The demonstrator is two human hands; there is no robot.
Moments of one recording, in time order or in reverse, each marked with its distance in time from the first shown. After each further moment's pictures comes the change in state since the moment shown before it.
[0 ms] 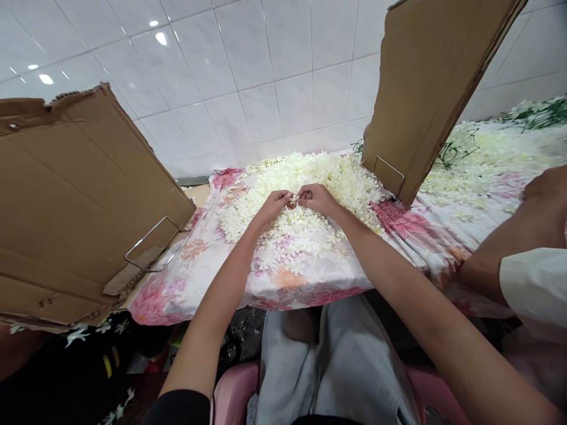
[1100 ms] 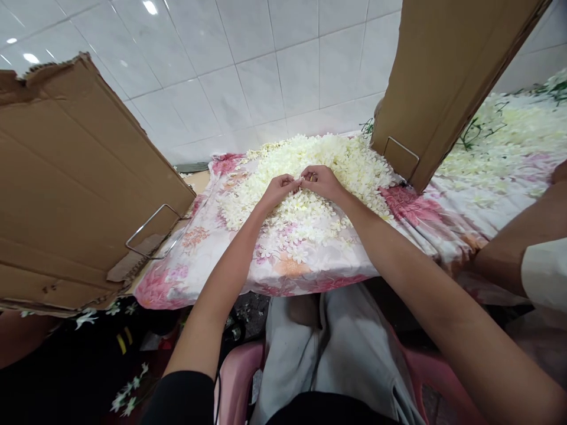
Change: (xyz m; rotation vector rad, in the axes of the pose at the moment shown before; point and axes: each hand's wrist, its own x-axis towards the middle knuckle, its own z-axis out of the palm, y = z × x) left_hand 0.002 -0.004 0.009 -0.003 0.097 -0.045; right_hand 0.003 0.004 0.002 0.106 0.070 -0.010
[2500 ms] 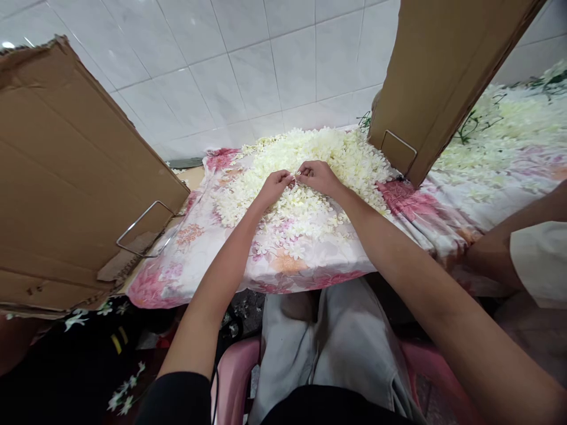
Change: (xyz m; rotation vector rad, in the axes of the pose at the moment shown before) left_hand 0.006 -0.007 -0.002 0.147 -0.020 0.096; right_hand 0.003 0.003 -0.001 -0.102 -0.018 0.002
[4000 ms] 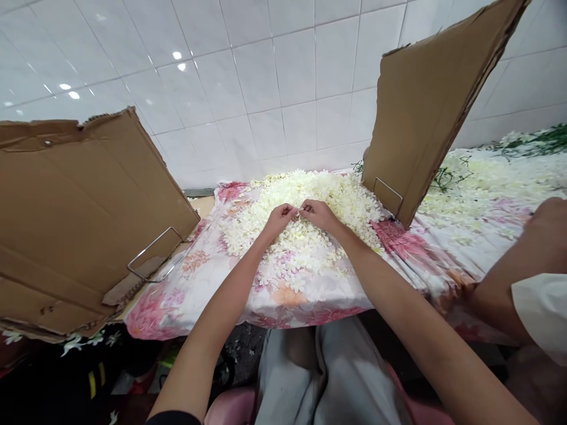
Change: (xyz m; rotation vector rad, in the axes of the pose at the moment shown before) left_hand -0.004 -0.009 0.003 -0.128 0.079 0.062; right_hand -0.005 -0.007 -0.001 0.002 -0.047 0.034
